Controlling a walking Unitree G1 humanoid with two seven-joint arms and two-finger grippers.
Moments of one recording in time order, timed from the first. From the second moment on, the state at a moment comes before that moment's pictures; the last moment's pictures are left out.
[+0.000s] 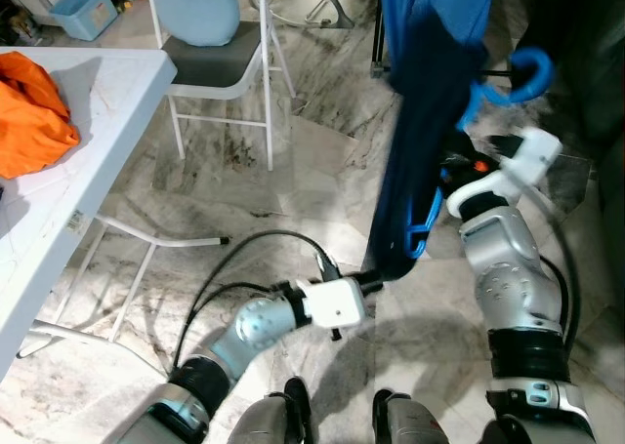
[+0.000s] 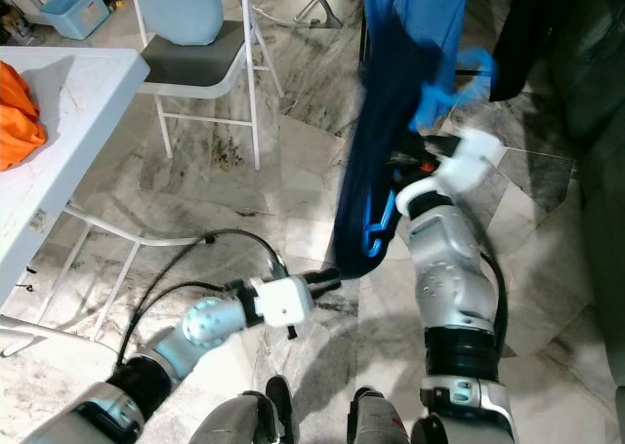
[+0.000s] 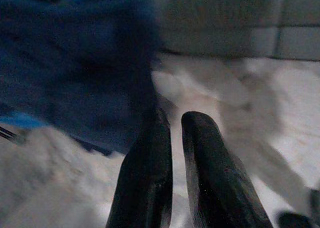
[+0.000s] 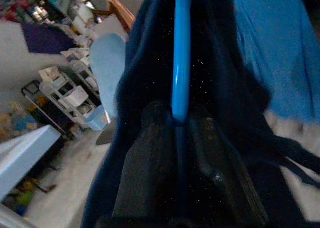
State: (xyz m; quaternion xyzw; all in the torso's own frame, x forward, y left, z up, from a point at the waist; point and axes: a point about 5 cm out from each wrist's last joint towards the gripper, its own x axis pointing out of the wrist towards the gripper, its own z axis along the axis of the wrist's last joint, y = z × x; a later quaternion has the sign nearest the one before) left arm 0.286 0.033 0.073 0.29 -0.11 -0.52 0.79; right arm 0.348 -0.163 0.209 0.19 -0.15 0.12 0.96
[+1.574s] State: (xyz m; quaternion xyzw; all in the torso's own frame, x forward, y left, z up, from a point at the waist) left arm 0.350 0.119 0.150 0.41 -0.16 -0.41 0.80; right arm 0.245 -0.211 0.133 -0.13 0.02 0.43 0.89
